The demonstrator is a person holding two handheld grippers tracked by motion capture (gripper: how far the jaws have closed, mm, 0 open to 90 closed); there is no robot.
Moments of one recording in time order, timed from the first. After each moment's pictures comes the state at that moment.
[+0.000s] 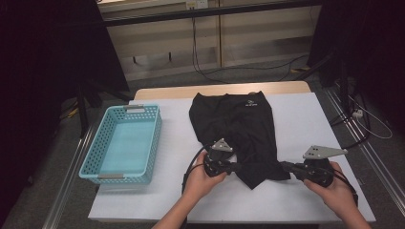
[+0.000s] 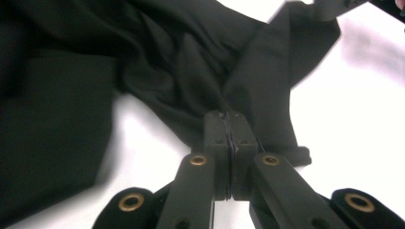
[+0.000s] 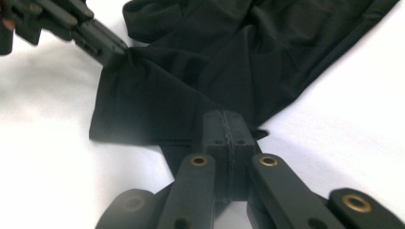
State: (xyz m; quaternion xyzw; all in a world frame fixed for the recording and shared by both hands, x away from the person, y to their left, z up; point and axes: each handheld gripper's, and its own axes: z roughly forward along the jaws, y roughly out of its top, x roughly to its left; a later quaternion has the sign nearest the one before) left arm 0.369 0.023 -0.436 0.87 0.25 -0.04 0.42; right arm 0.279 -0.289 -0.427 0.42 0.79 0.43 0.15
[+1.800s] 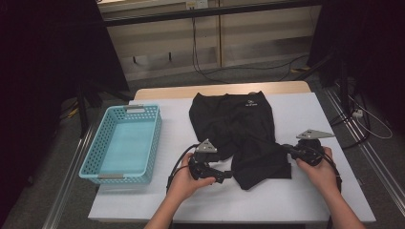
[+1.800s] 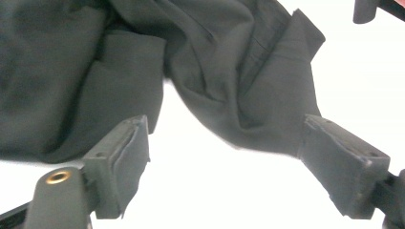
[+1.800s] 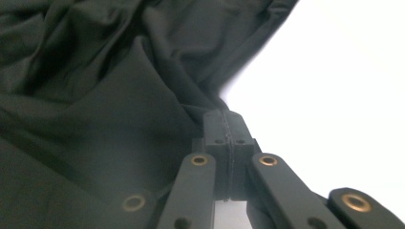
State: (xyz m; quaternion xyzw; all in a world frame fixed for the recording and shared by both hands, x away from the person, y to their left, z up) left arm 0.362 0.052 -0.440 0.86 0.25 -0.02 0.43; right arm 0.341 -0.299 -0.450 0.52 0.74 0.37 0.21
